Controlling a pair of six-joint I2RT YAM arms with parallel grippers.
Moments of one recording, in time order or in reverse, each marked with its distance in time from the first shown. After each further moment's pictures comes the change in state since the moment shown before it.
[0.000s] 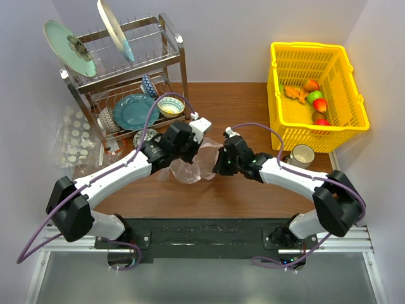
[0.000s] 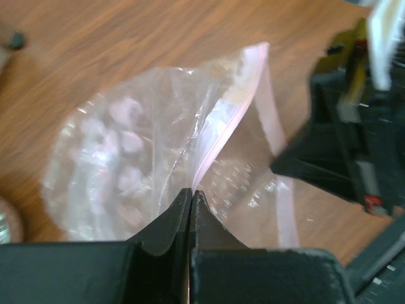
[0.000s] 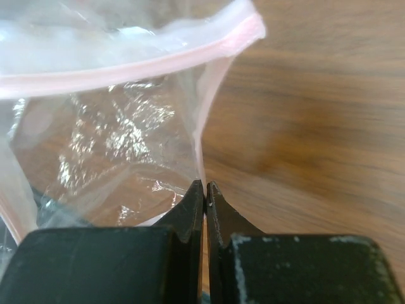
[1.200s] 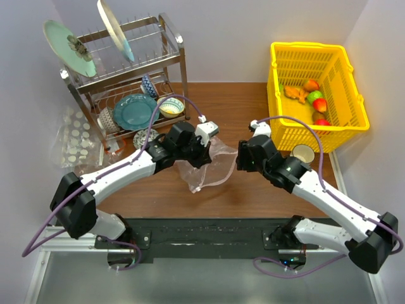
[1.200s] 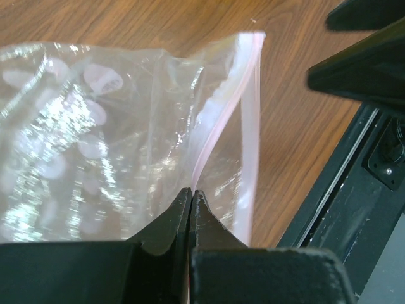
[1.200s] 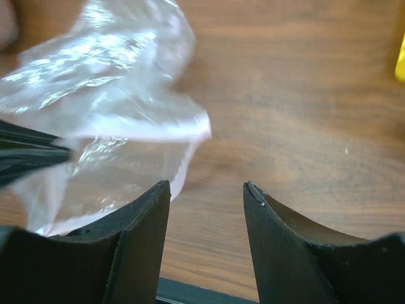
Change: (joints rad) left arm 0.000 0.042 -0.011 0.090 0.325 -0.083; right arm 0.003 -0.401 0.085 -0.404 0.365 -0.184
